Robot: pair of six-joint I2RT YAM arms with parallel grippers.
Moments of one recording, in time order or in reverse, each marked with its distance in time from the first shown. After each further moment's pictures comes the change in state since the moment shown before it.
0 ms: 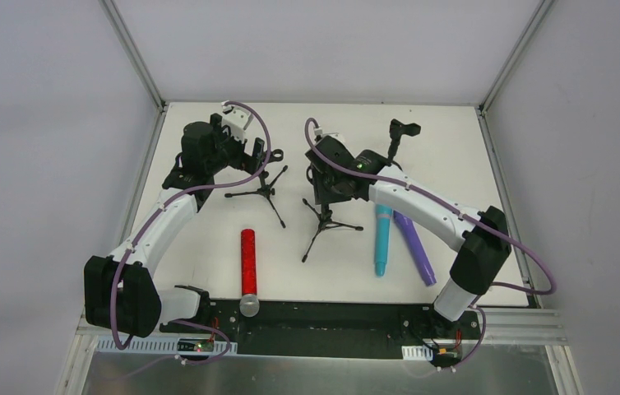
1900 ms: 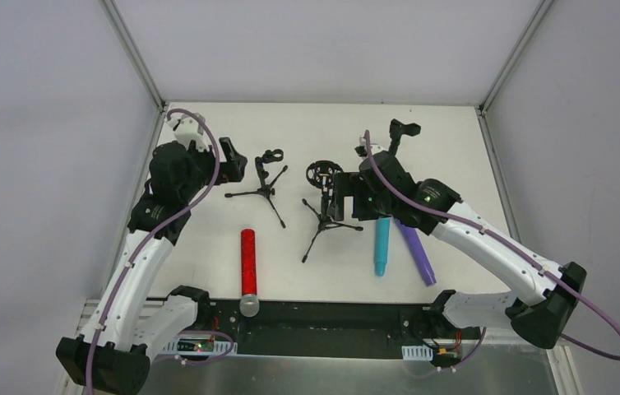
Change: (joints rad) left arm 0.000 -0.333 0.023 -0.322 -0.227 -0.434; right arm -0.027 -0.435 -0.286 0.076 -0.129 0.013
